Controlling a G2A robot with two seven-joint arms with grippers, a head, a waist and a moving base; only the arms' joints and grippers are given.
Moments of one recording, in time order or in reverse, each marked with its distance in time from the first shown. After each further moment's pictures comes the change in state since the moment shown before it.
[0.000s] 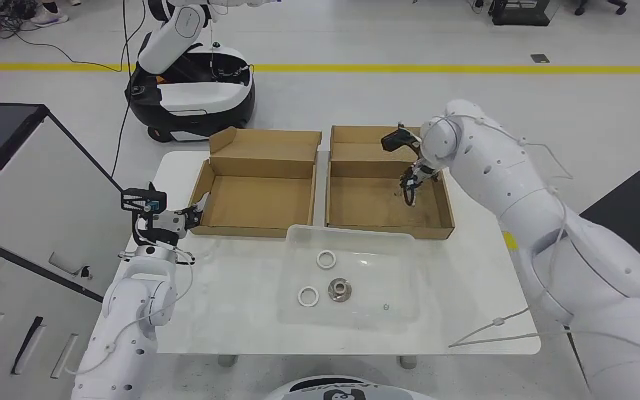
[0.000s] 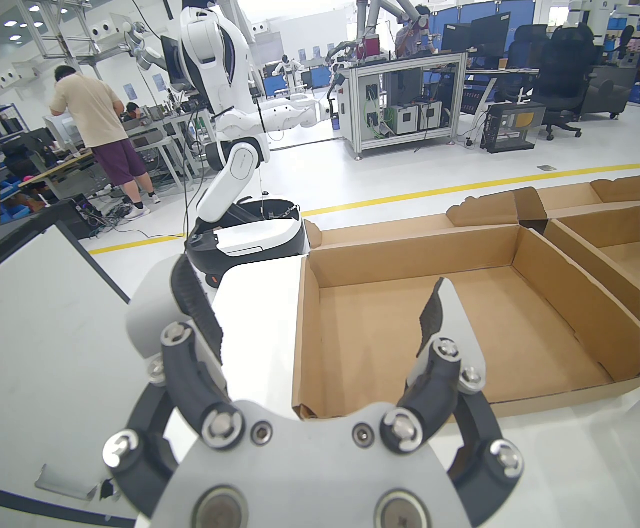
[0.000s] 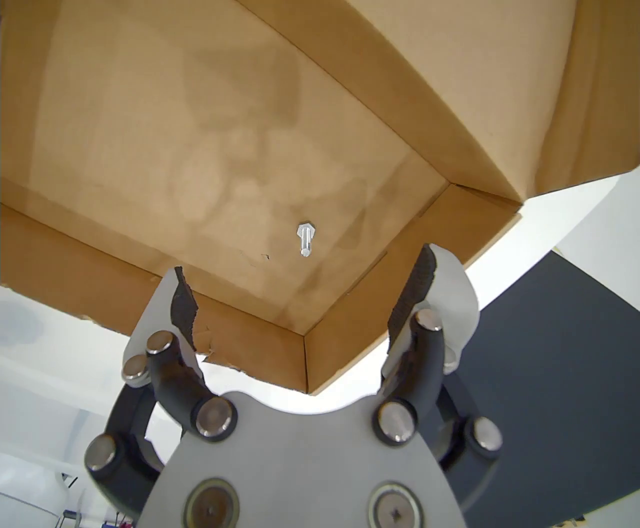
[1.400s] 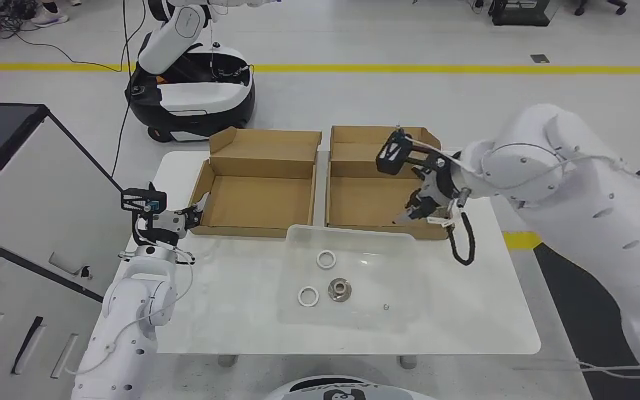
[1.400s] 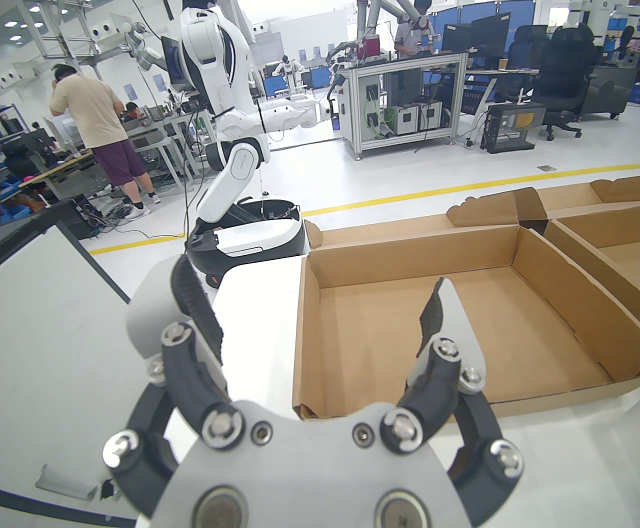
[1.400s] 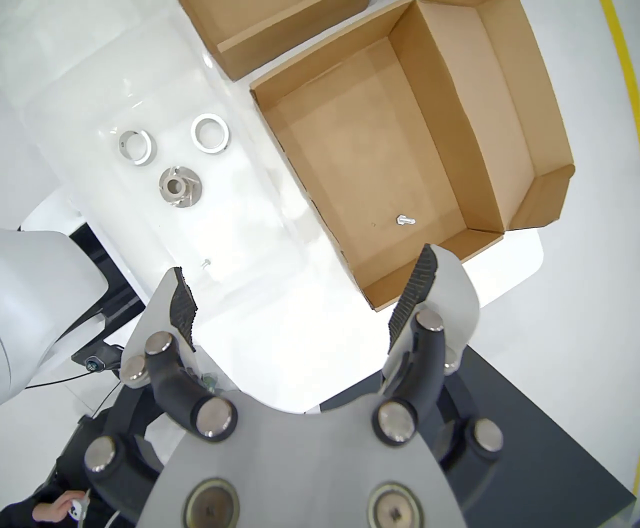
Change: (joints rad) left arm 0.000 0.000 0.000 0.000 0.000 0.000 0.000; right arm -0.244 0.455 0.330 -1.161 0.247 0.057 0.193
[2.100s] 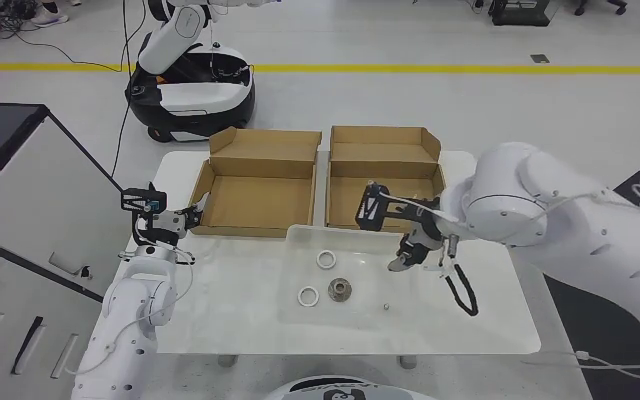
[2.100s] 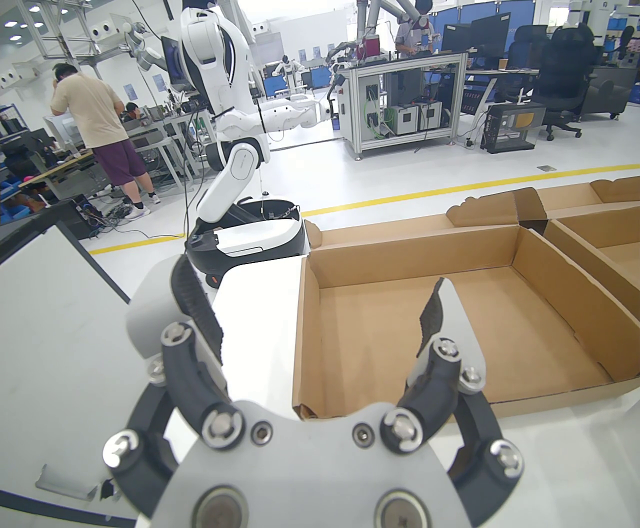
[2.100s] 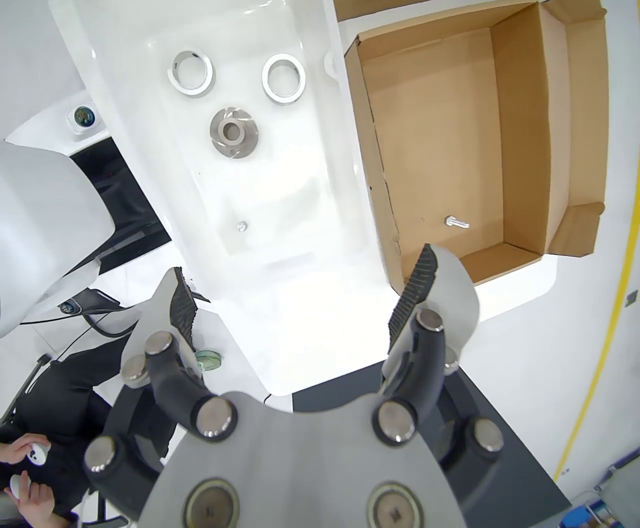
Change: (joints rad) left arm 0.000 0.000 0.000 0.000 0.000 0.000 0.000; right arm 0.076 0.068 -0.207 -0.181 0.050 0.021 0.000
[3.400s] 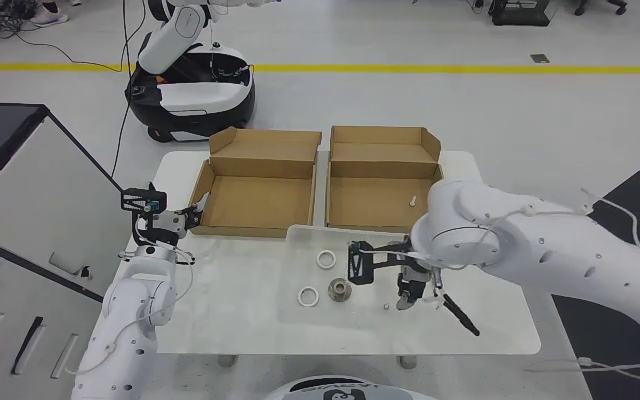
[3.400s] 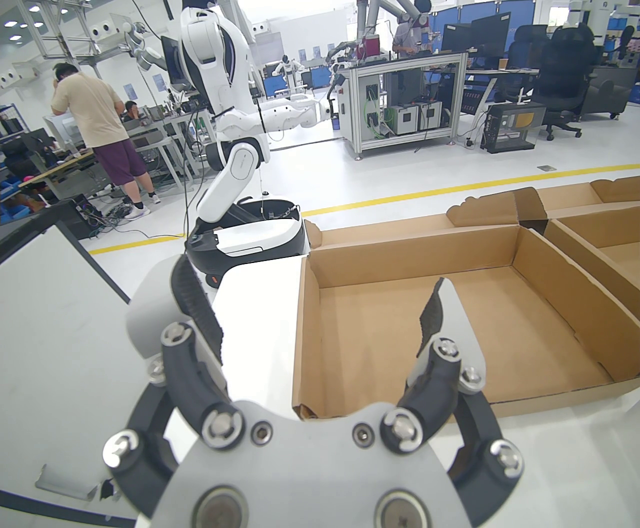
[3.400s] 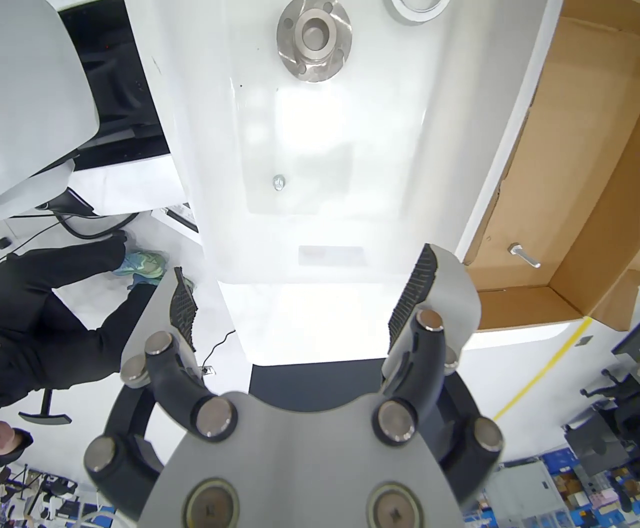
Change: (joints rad) left arm 0.000 0.000 0.000 0.000 0.000 0.000 0.000; right arm 0.165 -0.036 -0.383 0.048 0.027 -0.162 0.000
